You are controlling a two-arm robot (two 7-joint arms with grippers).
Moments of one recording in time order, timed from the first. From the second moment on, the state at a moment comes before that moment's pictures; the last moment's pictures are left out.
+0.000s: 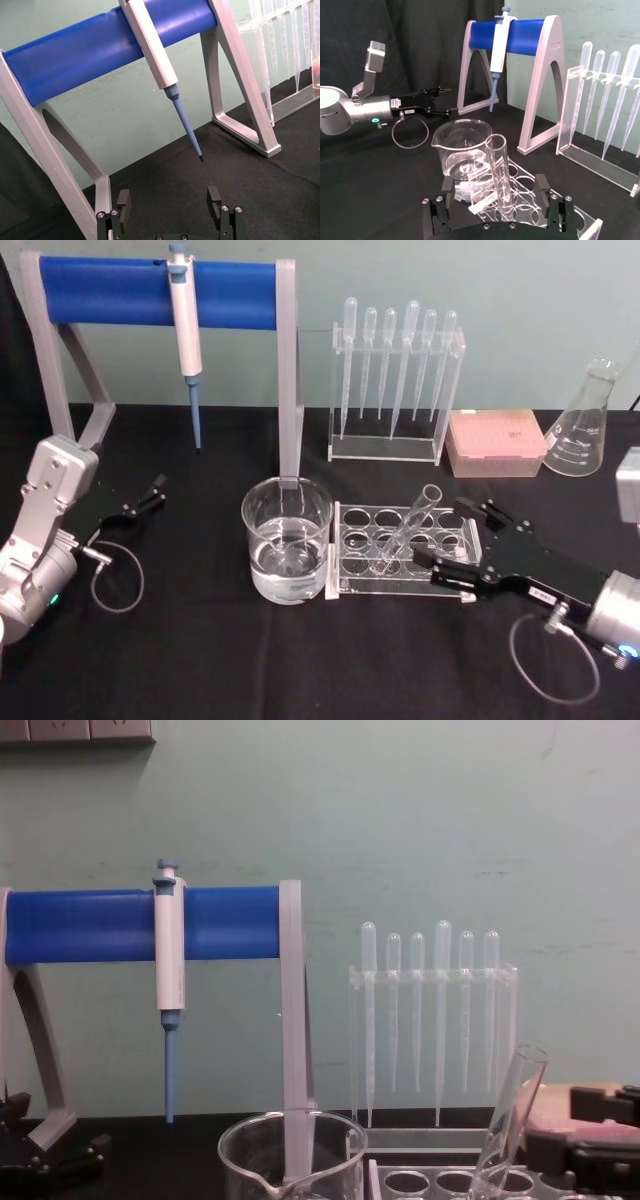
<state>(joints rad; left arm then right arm) -0.20 0.60 0.45 -1.41 -0.25 -0.12 0.03 0.03 0.70 -0.32 -1.72 0.61 0.00 0.56</state>
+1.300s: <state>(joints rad) -0.20 0.60 0.45 -1.41 -0.25 -0.12 0.03 0.12 0.63 -0.38 -1.66 0.58 0.02 0.53</state>
